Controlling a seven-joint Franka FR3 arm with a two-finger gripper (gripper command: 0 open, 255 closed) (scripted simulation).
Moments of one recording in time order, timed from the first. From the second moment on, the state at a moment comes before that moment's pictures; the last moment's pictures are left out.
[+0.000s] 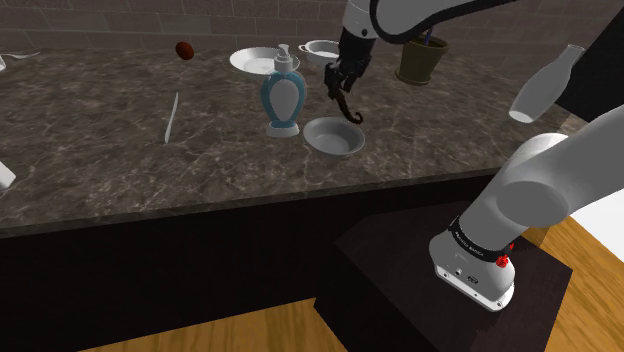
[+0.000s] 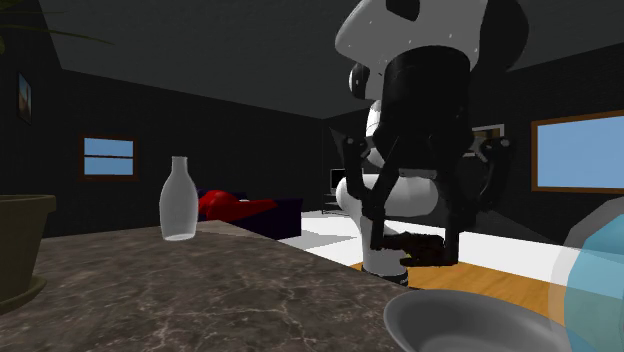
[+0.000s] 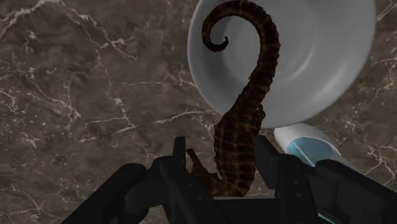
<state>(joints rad) 0.09 -0.41 0.13 -2.42 -0.07 2.21 0.24</state>
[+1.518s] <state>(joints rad) 0.13 -0.40 0.23 -2.60 -0.07 2.40 0.38</state>
